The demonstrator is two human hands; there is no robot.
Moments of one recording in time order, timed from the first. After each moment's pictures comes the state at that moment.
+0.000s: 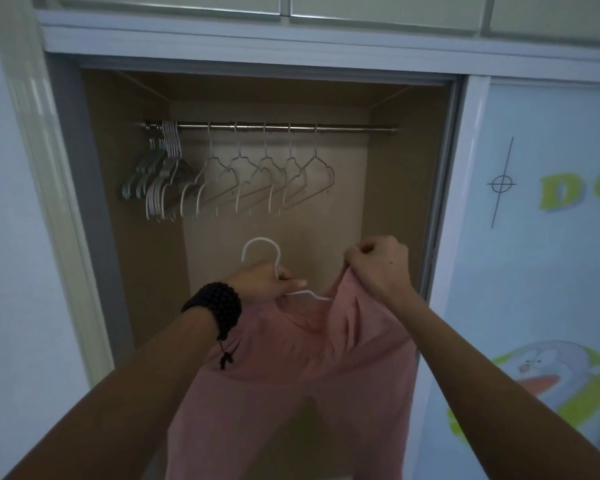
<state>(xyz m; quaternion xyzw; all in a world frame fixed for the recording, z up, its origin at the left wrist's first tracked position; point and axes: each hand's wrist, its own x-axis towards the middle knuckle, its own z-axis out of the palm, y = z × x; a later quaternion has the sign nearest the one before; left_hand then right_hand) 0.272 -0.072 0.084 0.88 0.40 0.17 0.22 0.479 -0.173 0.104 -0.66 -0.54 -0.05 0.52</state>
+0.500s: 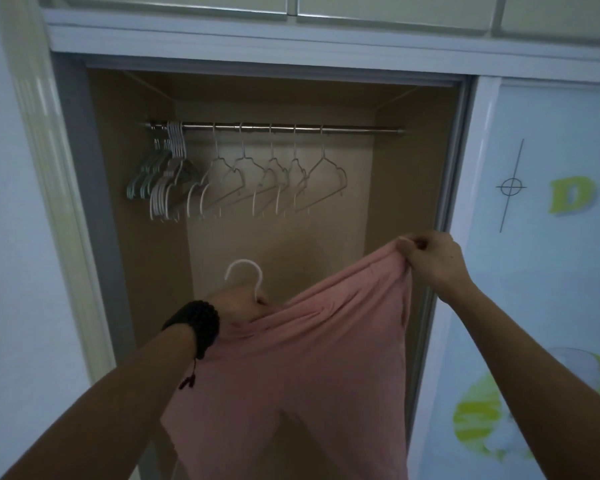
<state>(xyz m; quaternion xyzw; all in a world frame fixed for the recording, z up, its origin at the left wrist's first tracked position) 0.237 -0.055 0.054 0.87 0.43 0.12 0.21 0.548 -0.178 0.113 -0.68 -0.54 -0.03 0.50</state>
